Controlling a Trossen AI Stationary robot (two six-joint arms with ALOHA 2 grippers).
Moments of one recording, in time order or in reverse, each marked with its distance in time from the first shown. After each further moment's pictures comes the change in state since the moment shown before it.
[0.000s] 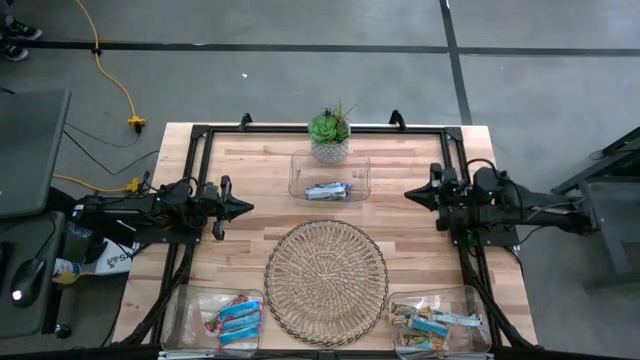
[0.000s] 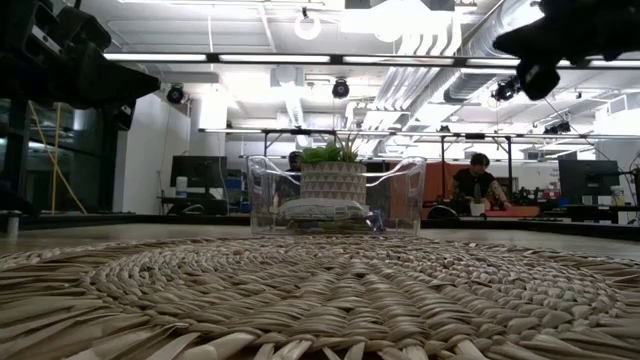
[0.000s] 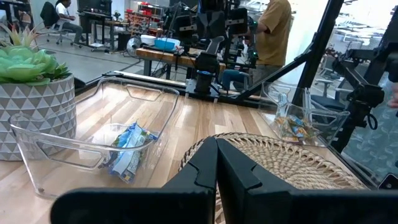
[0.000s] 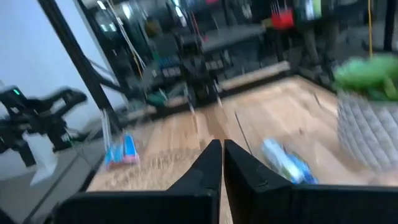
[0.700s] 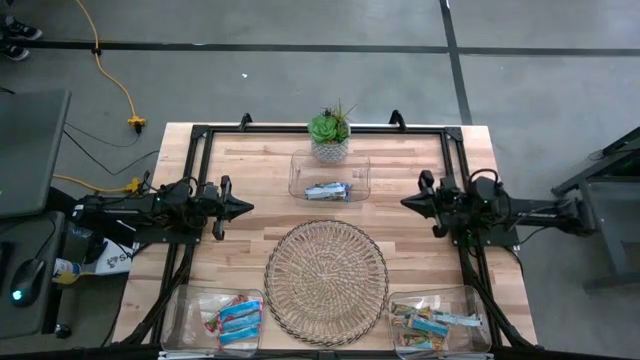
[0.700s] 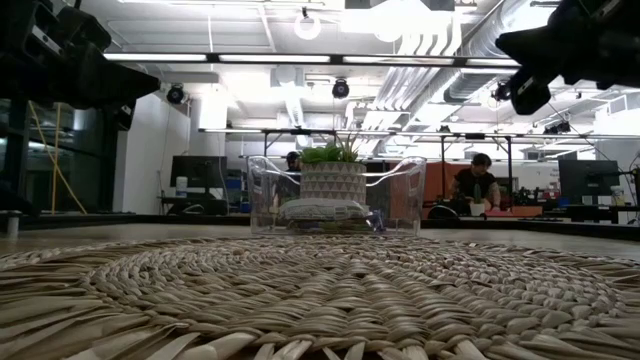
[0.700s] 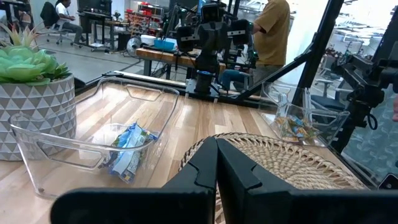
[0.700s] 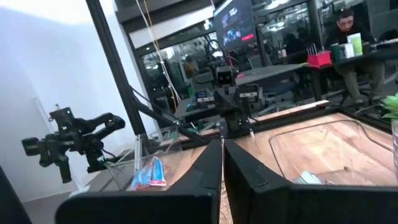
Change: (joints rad) left arm 0.000 0.000 0.000 0.000 0.000 0.000; right arm 0.000 -0.031 -0.267 0.484 -0.106 0.015
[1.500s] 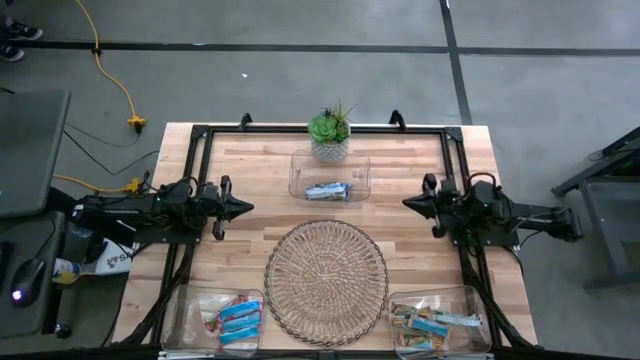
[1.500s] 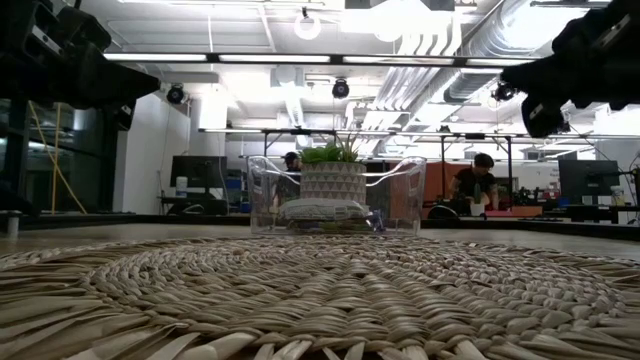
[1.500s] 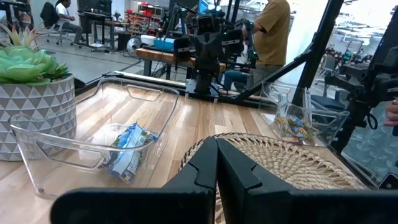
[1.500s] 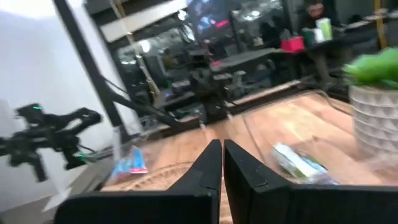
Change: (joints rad) left arm 0.000 0.000 0.000 0.000 0.000 0.000; right arm 0.006 -0.236 -0.059 -0.238 0.087 0.026
